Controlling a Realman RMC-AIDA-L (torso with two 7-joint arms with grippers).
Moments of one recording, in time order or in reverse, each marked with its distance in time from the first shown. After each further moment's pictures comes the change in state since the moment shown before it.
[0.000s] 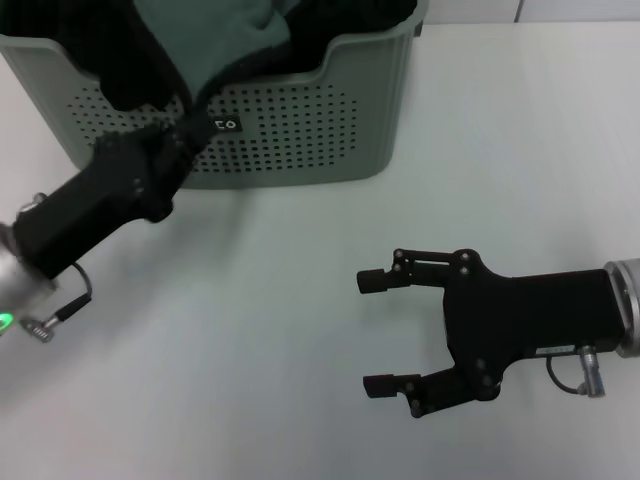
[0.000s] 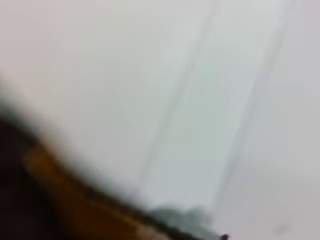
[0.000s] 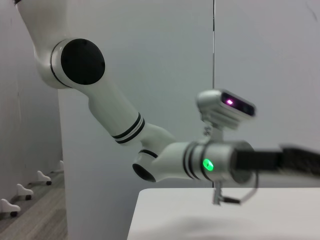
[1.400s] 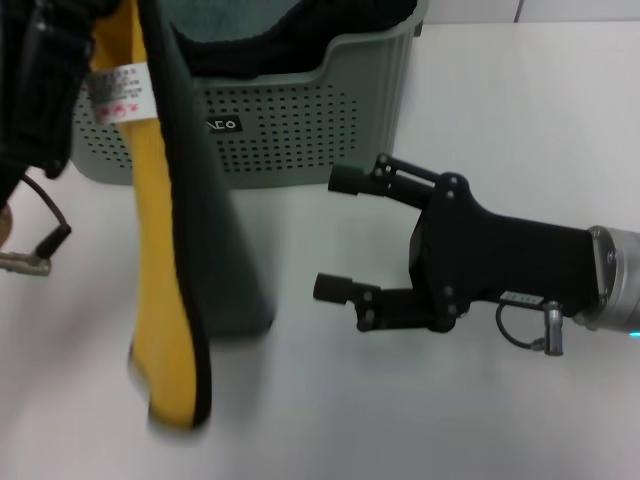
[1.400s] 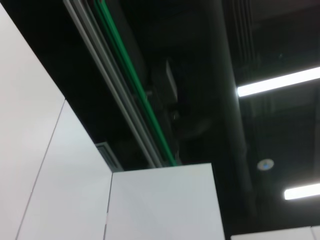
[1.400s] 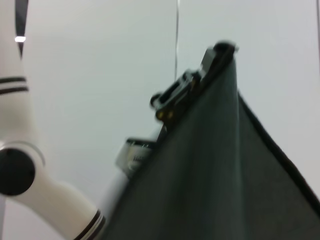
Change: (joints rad) left arm 0.061 -0.003 0.704 0.241 -0.867 0.313 0.059; right arm 0.012 -0.001 -0.252 0.136 0.531 -0.066 -0.247
